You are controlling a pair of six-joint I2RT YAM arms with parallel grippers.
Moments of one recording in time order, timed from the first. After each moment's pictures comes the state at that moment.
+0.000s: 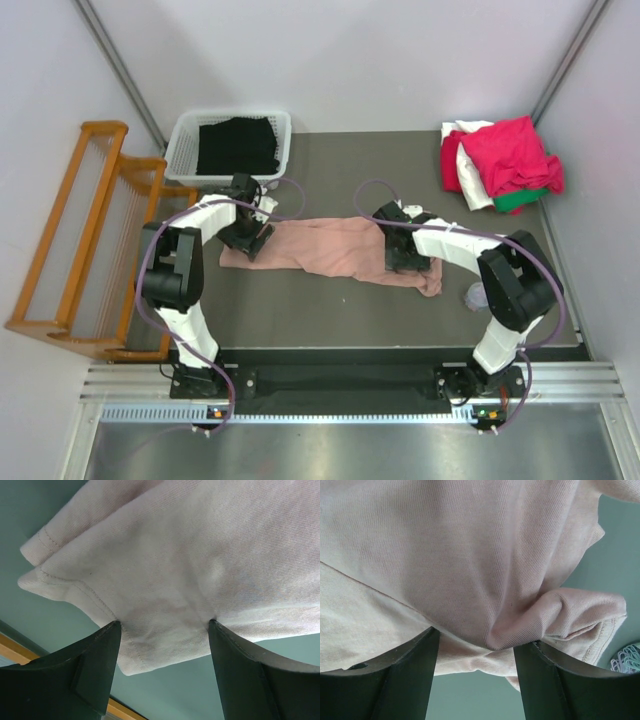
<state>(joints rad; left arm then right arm) -0.18 1.84 1.23 -0.72 -0.07 0.37 0.58 1.72 1.05 -0.65 0.39 0.61</state>
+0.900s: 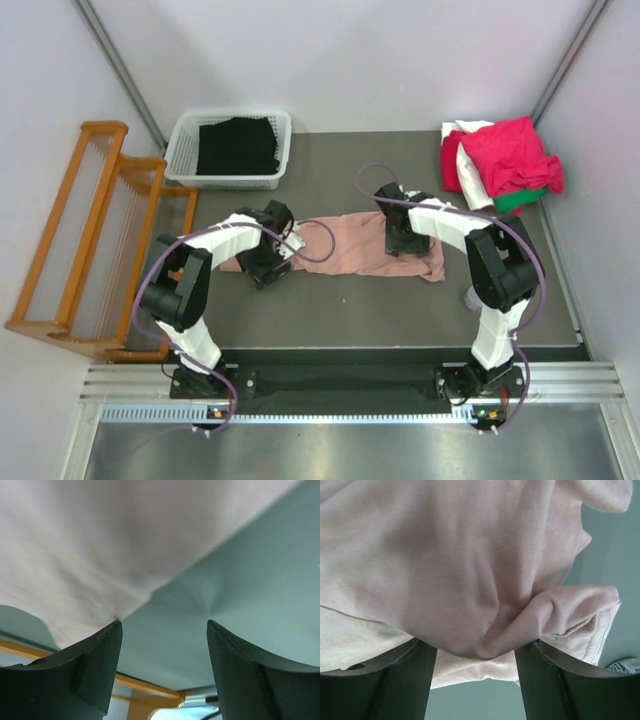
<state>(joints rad) -0.42 1.73 1.09 -0.85 -0.15 0.45 0.51 1.86 1.25 -0.74 0.39 0.58</state>
